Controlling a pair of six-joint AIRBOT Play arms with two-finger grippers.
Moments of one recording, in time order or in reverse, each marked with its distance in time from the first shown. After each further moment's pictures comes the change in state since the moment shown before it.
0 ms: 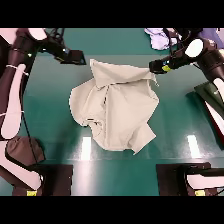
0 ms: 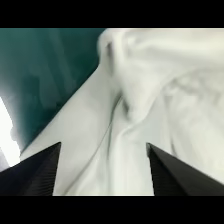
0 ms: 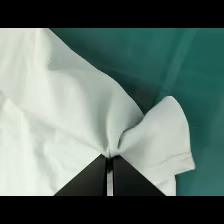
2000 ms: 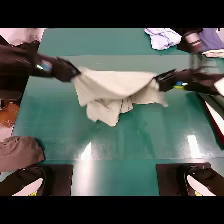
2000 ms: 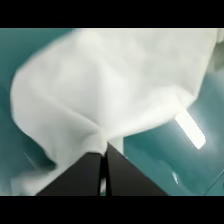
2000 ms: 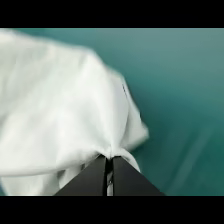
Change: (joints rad) left arm -0.176 0.742 -0.477 -0.146 0.154 0.078; right arm 0.055 0.660 -0.518 0.245 -0.309 -0.270
